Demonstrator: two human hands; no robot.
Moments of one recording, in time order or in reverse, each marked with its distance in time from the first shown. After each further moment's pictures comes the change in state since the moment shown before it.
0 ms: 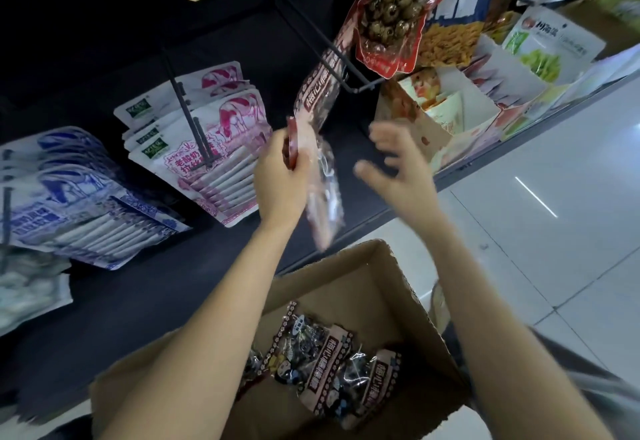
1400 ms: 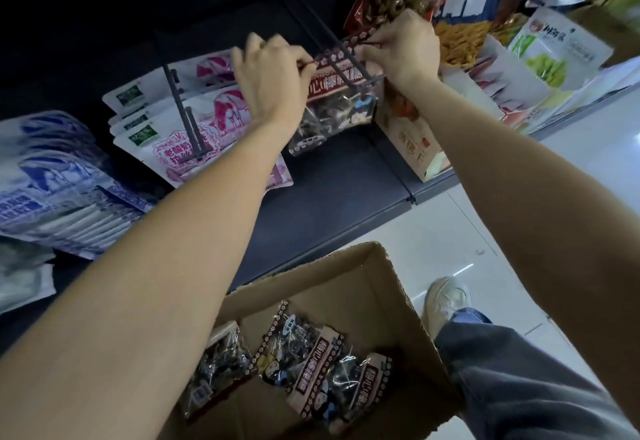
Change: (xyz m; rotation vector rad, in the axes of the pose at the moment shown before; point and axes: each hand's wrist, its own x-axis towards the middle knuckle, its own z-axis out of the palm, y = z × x) left_hand 0.100 0.039 0.010 0.678 0.155 0.311; right_hand 0.166 -0.014 -0.022 -0.543 0.182 -0.067
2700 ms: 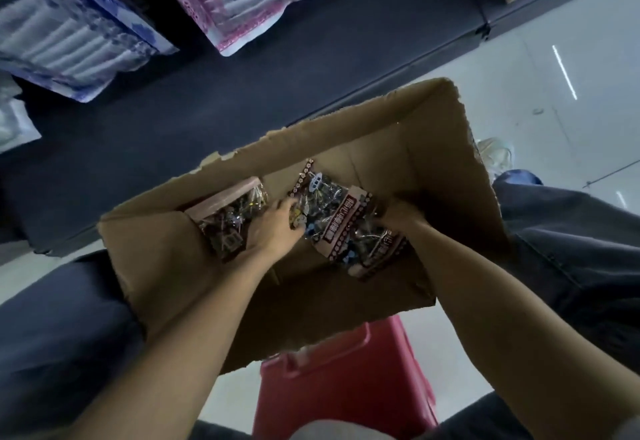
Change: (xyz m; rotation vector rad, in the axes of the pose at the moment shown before) left_hand -0.383 -0.149 0.041 -0.027 -1.172 -0.241; right_hand -0.411 0.098 0.166 -0.400 -1.269 0.600
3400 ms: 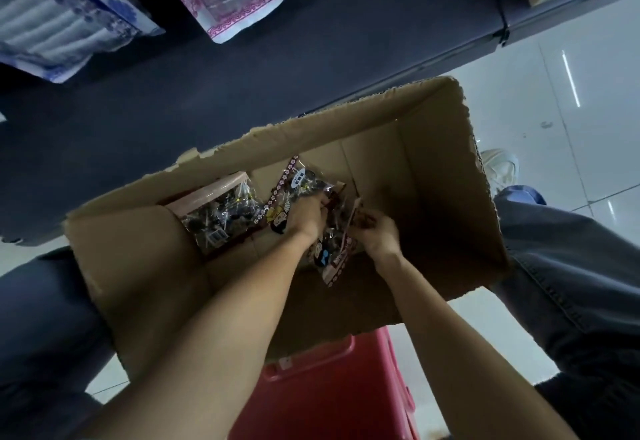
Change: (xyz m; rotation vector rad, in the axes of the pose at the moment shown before) left_hand 0.063 0.047 0.059 -0.354 -0.090 -0.067; right_hand -0.044 -0.027 0.018 1.026 0.067 -0.018
